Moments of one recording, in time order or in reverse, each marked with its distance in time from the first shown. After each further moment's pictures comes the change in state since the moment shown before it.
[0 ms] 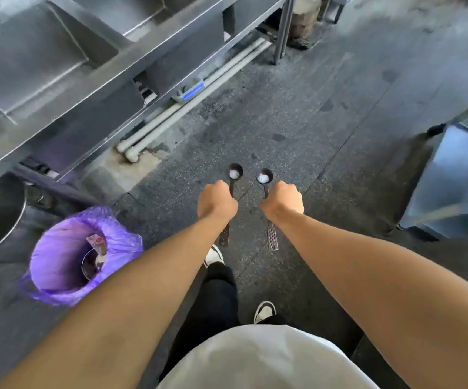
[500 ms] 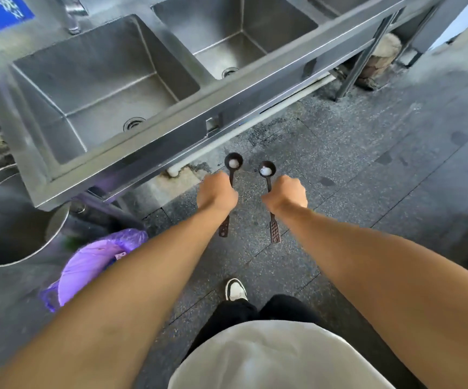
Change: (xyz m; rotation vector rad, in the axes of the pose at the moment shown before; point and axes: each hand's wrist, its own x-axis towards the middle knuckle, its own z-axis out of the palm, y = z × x) left_hand 0.222 -0.108 -0.169 -0.103 0.134 -0.125; right_hand 0.149 -0.281 0.015 -0.090 -0.022 -0.208
